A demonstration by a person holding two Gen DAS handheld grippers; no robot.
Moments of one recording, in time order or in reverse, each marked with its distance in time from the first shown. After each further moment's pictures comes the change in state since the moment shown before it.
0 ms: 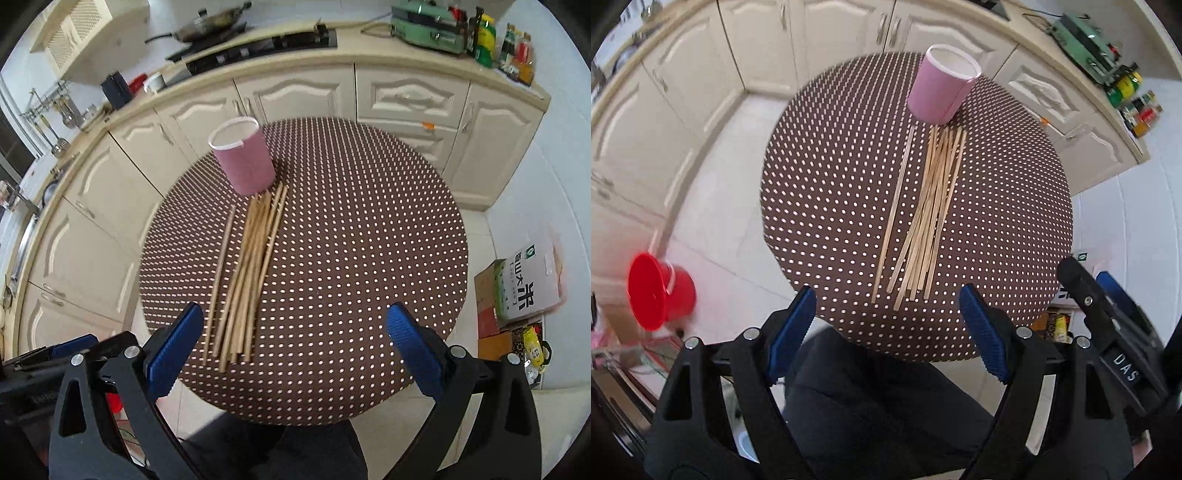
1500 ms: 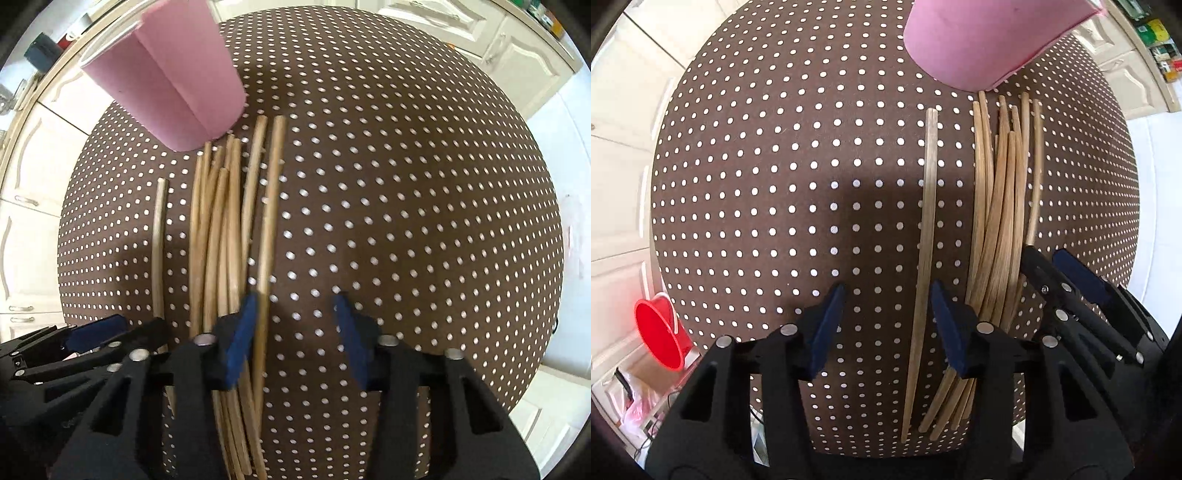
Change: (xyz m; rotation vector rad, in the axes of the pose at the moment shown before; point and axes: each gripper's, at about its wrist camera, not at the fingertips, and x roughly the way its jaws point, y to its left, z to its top) left arm 0.172 0.002 0.171 0.183 0.326 0.035; right arm 0.198 0.050 0.065 0.048 0.308 -0.169
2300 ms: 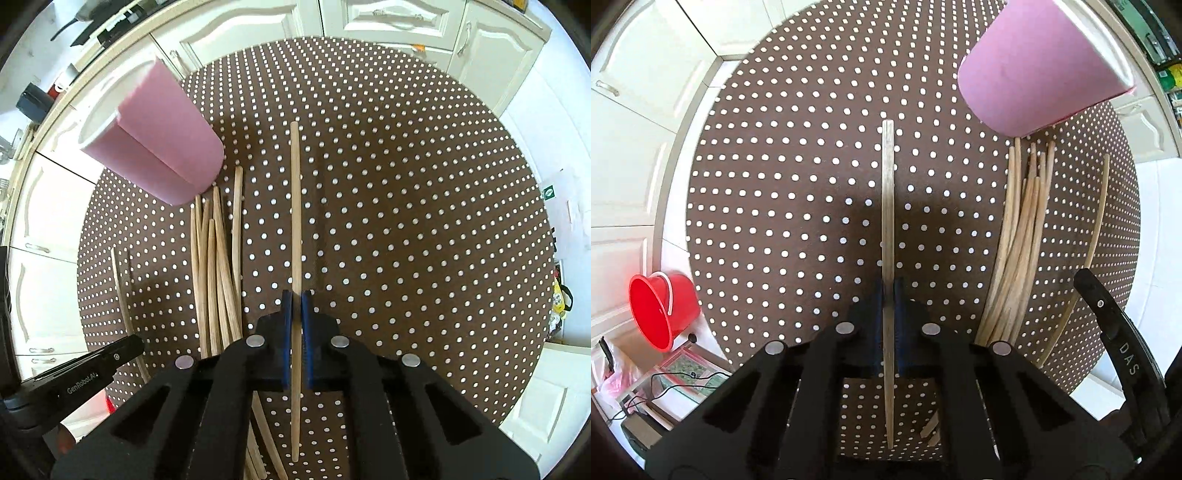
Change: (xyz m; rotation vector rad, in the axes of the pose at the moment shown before) left arm -0.032 0.037 0.012 -0.132 -0.087 -0.012; right arm -0.023 -0.080 0.024 0.172 -0.105 0.119
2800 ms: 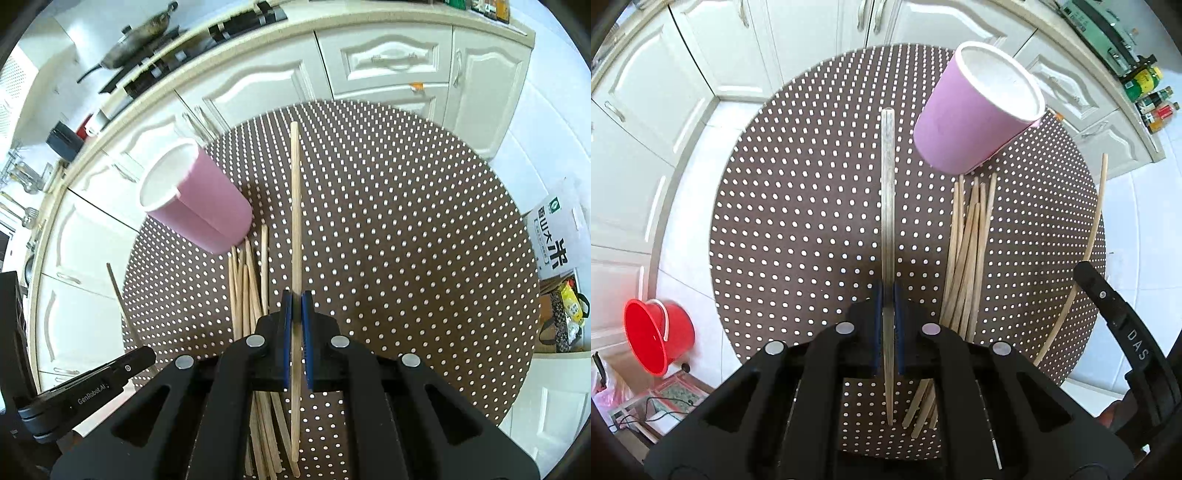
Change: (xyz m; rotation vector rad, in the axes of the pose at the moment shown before) left arm -0.071 -0.012 -0.036 0.042 -0.193 -0.037; right arm -0.090 -0.030 -0.002 0.024 -0.191 0.112
